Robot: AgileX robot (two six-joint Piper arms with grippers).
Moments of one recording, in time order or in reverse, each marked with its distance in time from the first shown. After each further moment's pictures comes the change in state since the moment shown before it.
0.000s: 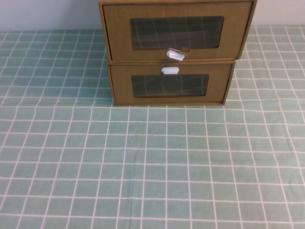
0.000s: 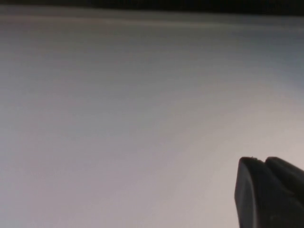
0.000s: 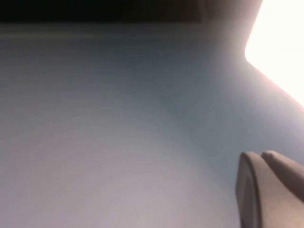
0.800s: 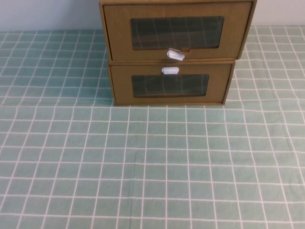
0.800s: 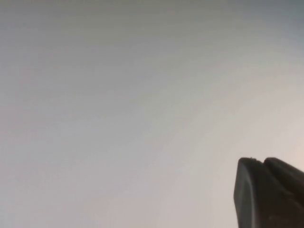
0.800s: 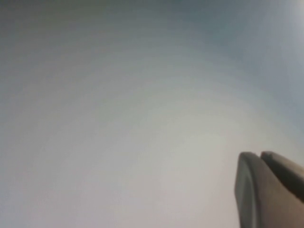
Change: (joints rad) right arm 0.000 0.321 -1.048 0.039 1.087 0.100; left arm 0.000 0.428 -0.992 -0.041 0.896 0.053
